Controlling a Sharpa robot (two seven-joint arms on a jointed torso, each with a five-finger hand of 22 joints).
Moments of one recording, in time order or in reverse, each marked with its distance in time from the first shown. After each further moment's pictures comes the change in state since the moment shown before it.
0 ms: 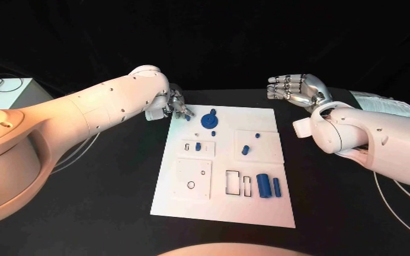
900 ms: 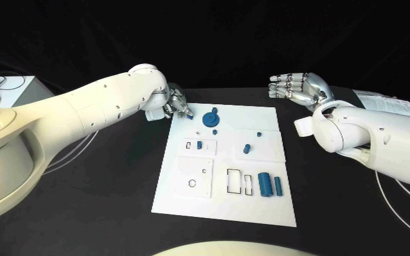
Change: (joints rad) left arm 0.000 -0.047 0.003 0.059 0.111 -0.002 0.000; left_hand 0.044 -0.032 0.329 -0.050 -0.003 -0.027 -0.030 0.128 0.047 0.040 -0.035 0.031 0.029 0.000 -0.029 -0.008 0.000 0.000 -0.013 -0.020 0.024 0.017; right arm 0.000 0.000 0.000 -0.002 0.003 0.002 0.000; right_hand -0.008 0.008 -0.007 0.007 0.014 0.000 0.000 0.000 -0.007 0.000 0.000 0.000 0.000 0.000 0.000 0.000 -0.008 0.000 0.000 0.000 0.000 -0.009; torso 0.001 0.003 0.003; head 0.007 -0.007
